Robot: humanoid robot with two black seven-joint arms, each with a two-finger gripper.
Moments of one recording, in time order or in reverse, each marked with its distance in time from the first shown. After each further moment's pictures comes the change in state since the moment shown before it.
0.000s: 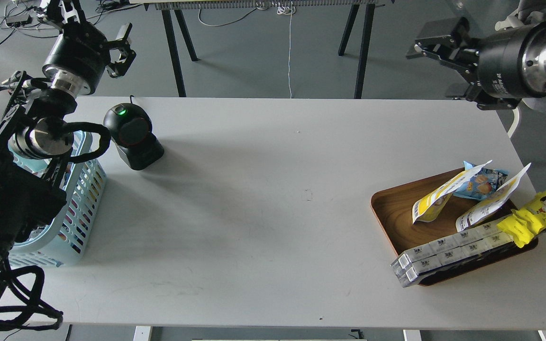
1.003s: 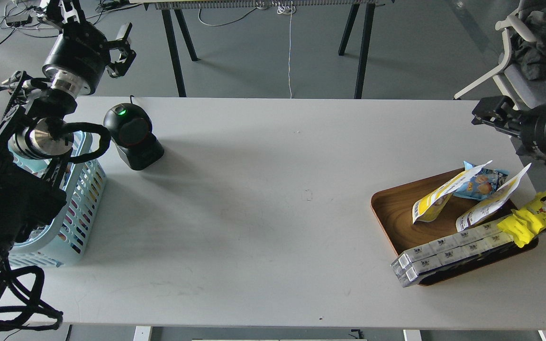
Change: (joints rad) left arm 0.001 0.000 -0.001 -0.002 0.000 0.000 0.000; right arm -0.213 0.011 -0.153 0.003 -0.105 -0.209 -0.034
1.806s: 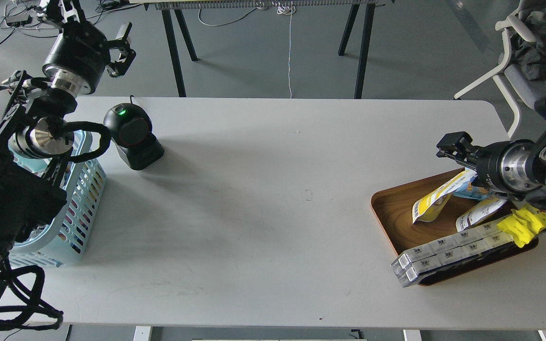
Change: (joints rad) left arm -0.003 -0.002 0.000 0.000 0.000 0.007 0.000; right arm -0.268 0.001 0.212 -0.002 0.018 -0.110 0.007
